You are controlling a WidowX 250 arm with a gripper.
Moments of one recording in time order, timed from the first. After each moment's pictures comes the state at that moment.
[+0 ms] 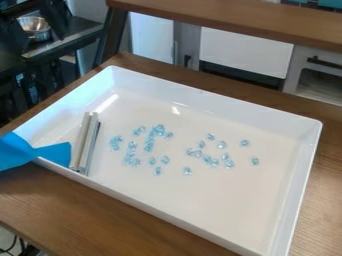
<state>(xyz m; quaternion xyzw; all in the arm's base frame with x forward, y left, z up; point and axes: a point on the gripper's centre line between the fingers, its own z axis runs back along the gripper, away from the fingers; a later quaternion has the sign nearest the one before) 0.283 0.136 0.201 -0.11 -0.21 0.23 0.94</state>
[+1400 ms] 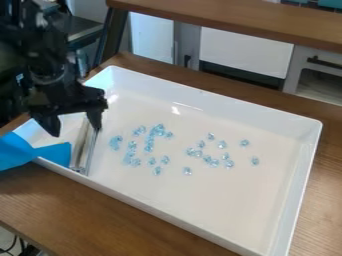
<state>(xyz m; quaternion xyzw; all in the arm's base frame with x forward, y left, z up) 0.293 0.114 0.074 0.00 -0.20 0.30 0.93</state>
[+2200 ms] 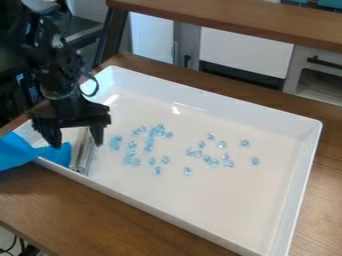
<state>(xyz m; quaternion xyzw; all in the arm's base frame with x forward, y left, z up) 0.292 0.111 0.052 0.03 -0.17 0.30 0.94</state>
